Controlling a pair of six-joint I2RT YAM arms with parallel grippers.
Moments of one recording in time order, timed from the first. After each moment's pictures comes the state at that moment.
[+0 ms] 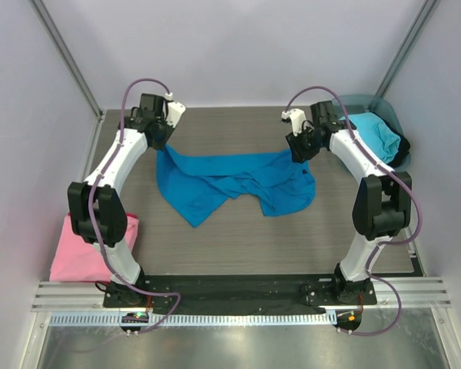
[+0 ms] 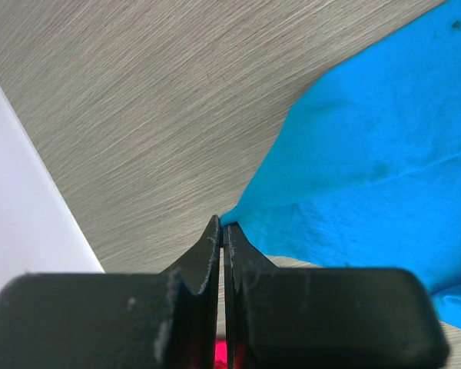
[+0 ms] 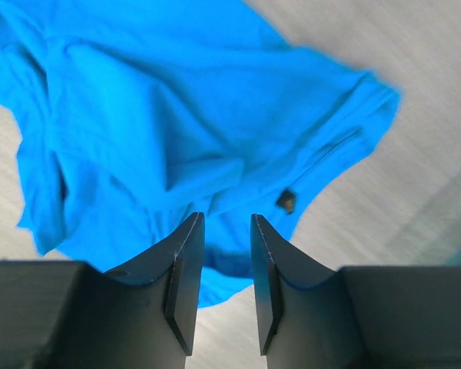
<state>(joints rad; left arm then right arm) -0.19 1.78 1.61 -0.71 -0.11 0.44 0.15 1.80 1.50 -0.69 -0.28 -0.48</state>
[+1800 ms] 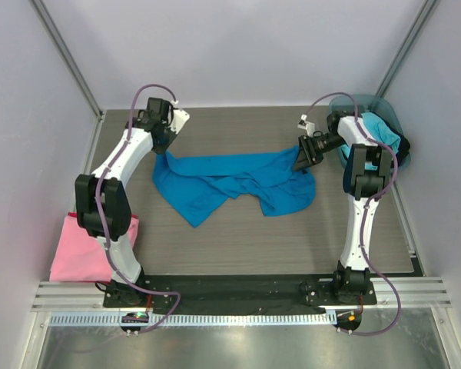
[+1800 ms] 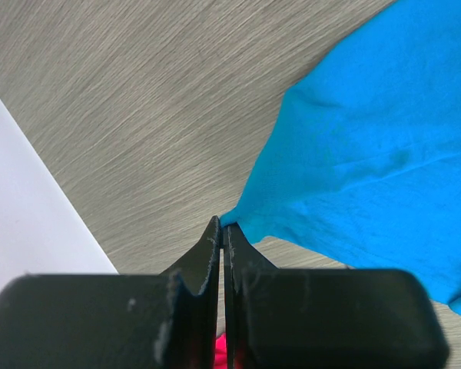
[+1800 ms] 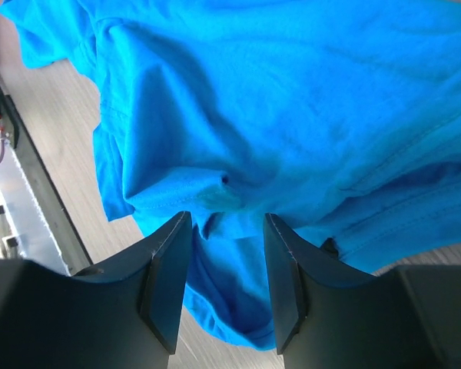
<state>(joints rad) -0.20 1.84 1.61 -0.73 -0.16 0.50 -0.07 2.39 2.00 -1.22 -0.87 -0.62</state>
